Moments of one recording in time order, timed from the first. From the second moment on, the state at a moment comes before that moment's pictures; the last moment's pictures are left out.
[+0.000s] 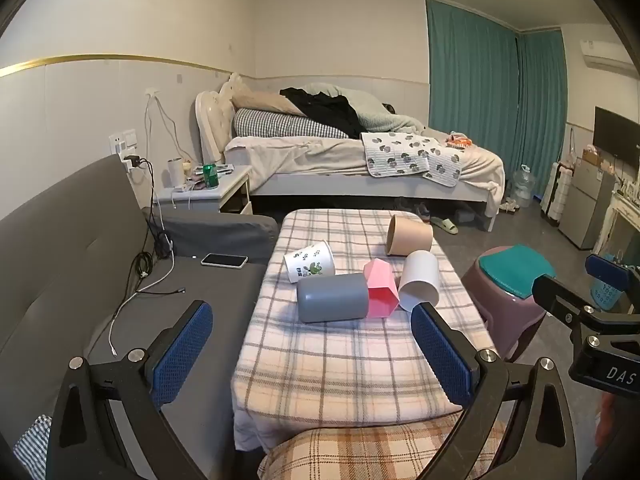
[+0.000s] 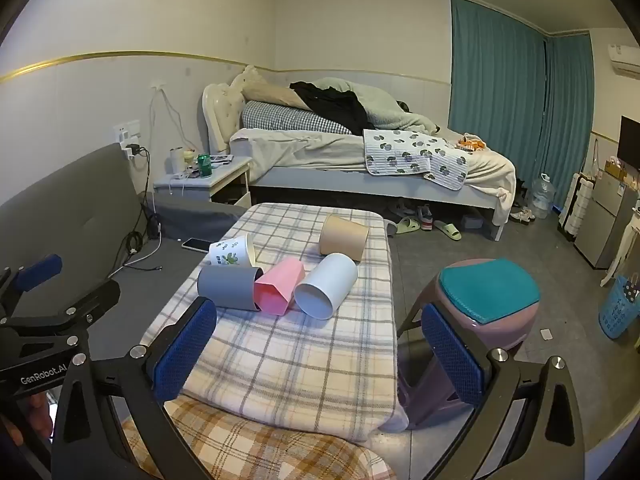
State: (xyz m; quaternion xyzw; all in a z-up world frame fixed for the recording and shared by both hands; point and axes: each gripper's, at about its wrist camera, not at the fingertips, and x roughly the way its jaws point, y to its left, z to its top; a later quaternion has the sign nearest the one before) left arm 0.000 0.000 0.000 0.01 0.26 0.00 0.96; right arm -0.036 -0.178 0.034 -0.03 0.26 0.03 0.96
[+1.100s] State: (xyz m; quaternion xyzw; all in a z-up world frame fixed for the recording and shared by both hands) left arm 0.001 0.000 0.000 0.00 0.26 0.00 0.96; right arm -0.038 -0.181 0.040 -0.04 0.26 0.04 0.96
